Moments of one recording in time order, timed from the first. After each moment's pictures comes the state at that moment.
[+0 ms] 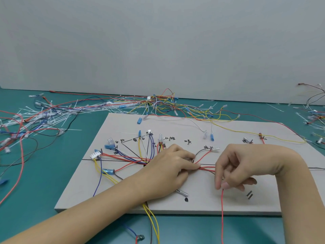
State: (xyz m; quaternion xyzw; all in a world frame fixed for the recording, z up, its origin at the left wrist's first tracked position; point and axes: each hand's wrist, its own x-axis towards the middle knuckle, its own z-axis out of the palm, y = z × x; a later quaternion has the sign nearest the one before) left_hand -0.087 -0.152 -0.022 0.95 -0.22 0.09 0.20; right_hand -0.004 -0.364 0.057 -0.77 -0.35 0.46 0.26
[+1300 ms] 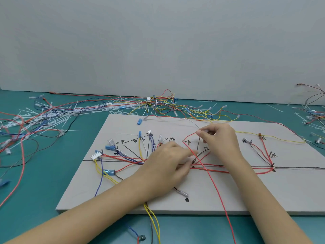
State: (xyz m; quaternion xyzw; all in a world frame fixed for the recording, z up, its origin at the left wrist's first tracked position) left_hand -0.091 -0.151 -0.020 0.92 -0.20 0.21 0.26; right_hand 0.032 -0.307 -0.006 -0.89 -0.14 -0.11 0.42
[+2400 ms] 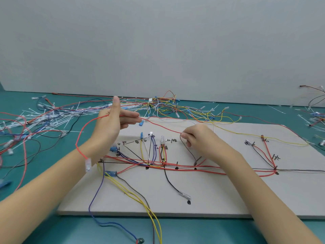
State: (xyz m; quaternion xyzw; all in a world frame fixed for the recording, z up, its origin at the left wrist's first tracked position) left_hand -0.064 -0.041 0.017 0.70 0.14 0.26 0.65; right_hand 0.029 -0.269 0.013 -0.92 -0.31 0.03 0.23
